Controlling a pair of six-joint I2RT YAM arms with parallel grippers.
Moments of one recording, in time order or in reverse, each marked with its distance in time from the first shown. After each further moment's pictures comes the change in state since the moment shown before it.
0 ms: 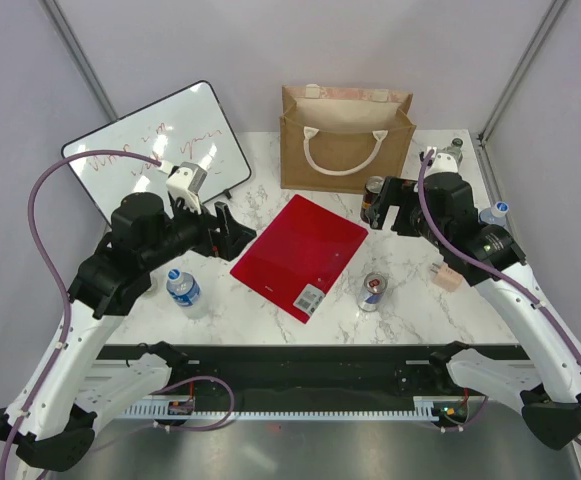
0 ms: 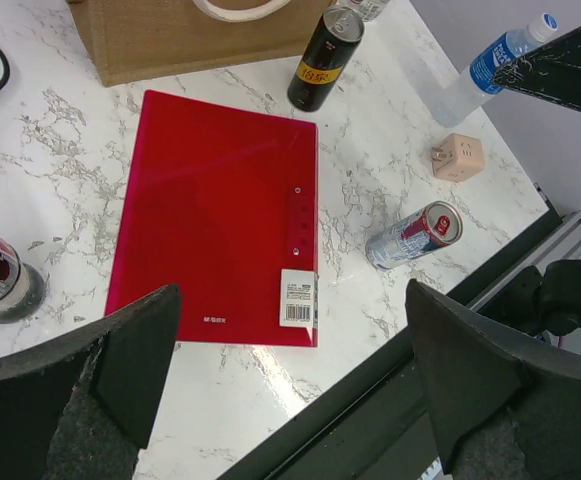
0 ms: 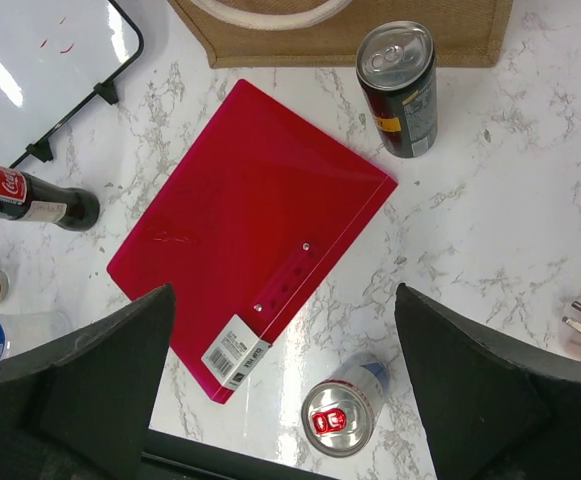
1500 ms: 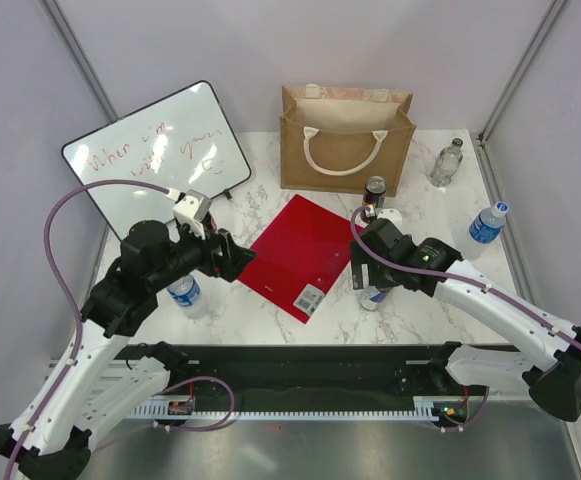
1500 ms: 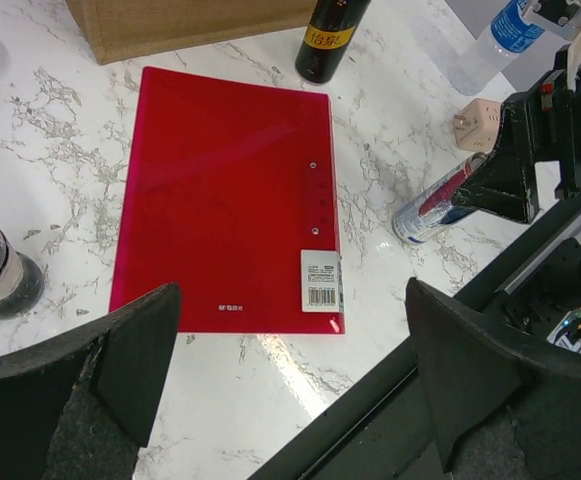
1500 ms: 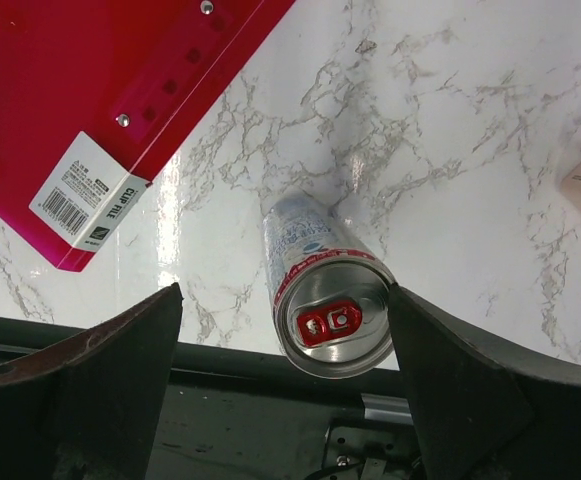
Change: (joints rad) left arm 0.000 -0.151 -0.271 0.138 0.018 0.053; right arm 0.292 0.112 -0.222 -0.200 0.153 0.088
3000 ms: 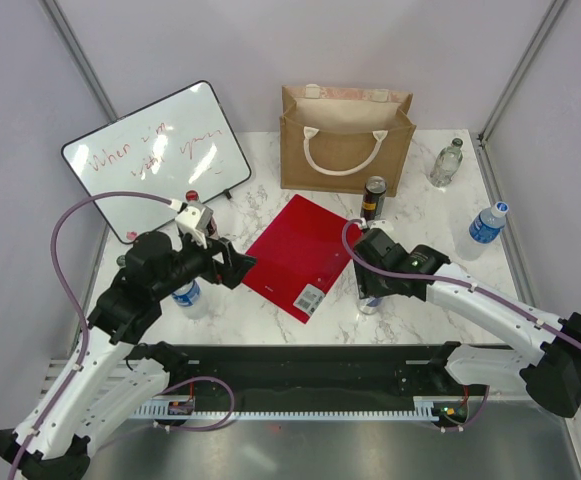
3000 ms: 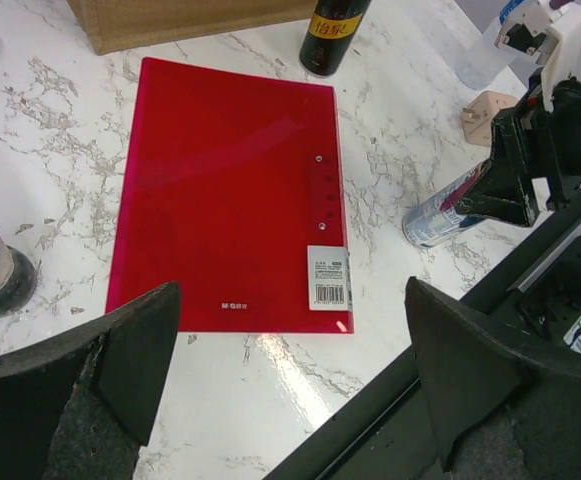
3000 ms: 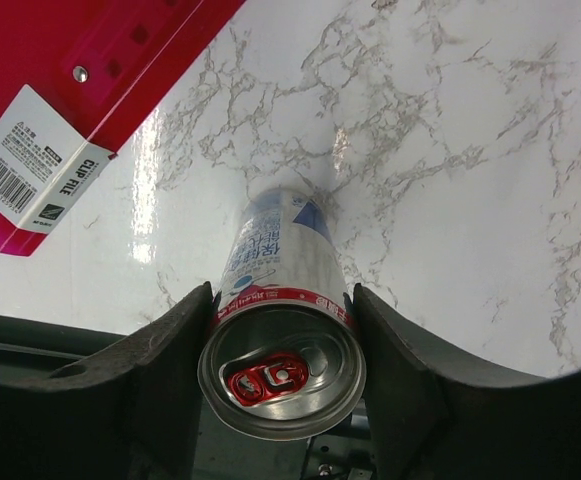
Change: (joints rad) left arm 0.000 -0.061 -0.122 0.074 -0.001 0.000; right arm 0.008 0.026 -0.108 0.071 -0.026 -0.045
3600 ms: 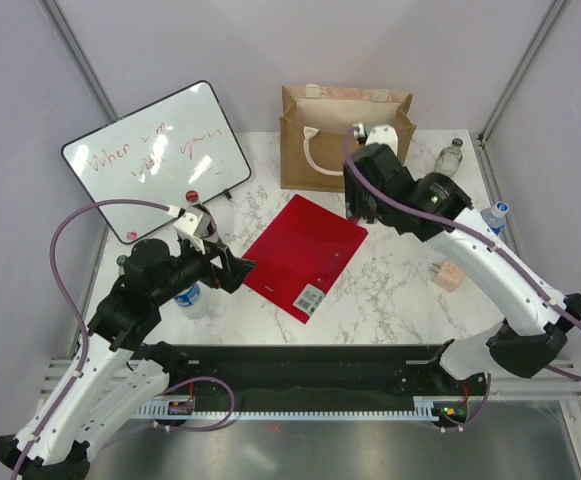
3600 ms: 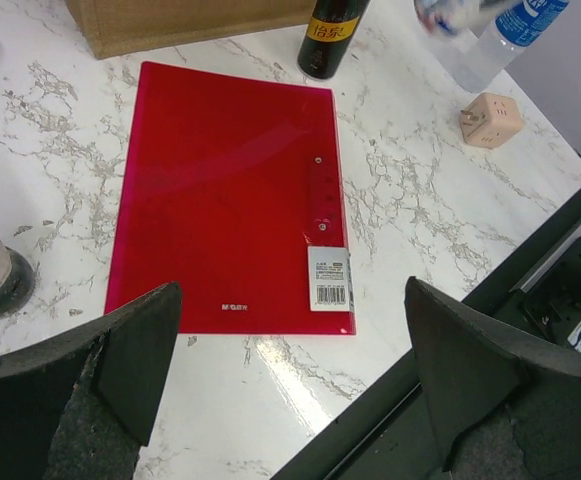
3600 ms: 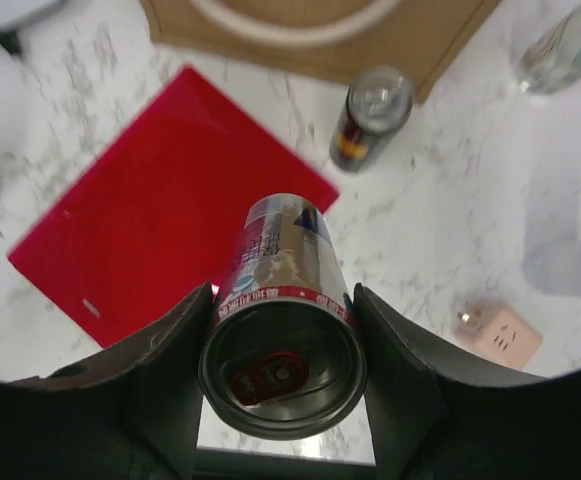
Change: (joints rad) left arm 0.000 -0.048 -0.061 0.034 0.001 0.000; right arm 0.000 0.236 0.789 -0.258 0.224 -0.080
